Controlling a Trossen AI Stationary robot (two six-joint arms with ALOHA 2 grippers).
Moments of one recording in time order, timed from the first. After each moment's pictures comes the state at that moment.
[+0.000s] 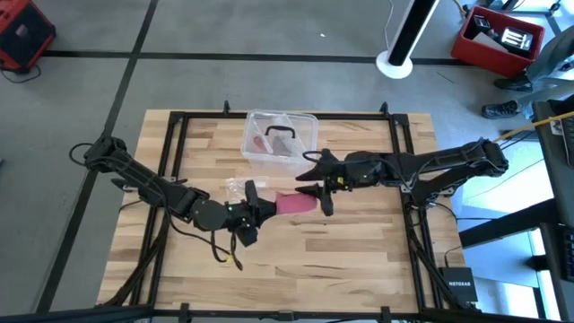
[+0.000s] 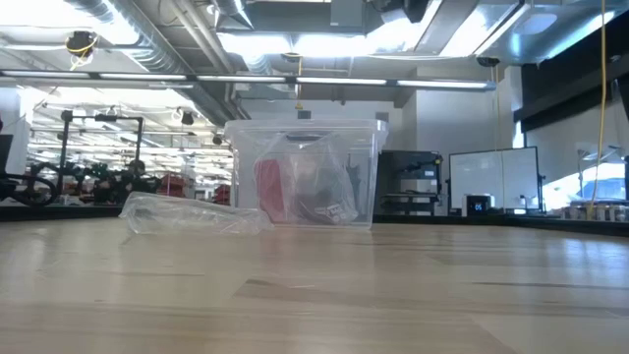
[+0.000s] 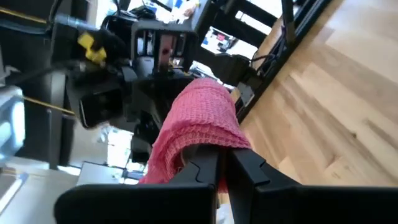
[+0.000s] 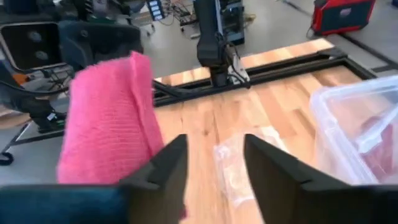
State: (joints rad) left arm -0.49 1.40 1.10 0.11 -0.74 1.01; right arm 0.13 1.30 1.09 -0.09 0.08 0.29
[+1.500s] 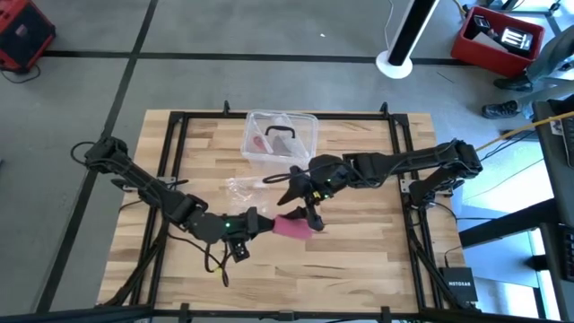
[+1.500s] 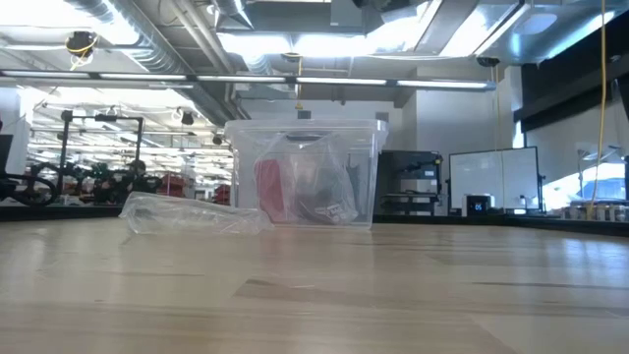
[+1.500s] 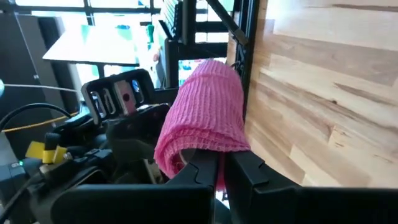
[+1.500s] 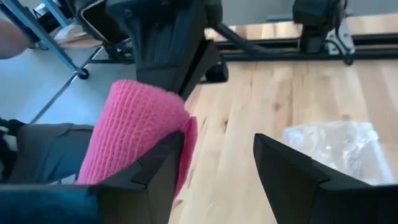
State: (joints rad) left arm -0.55 1.41 1.10 0.04 -0.69 1.40; right arm 0.16 1.58 1.39 -0.31 -0.28 0.14
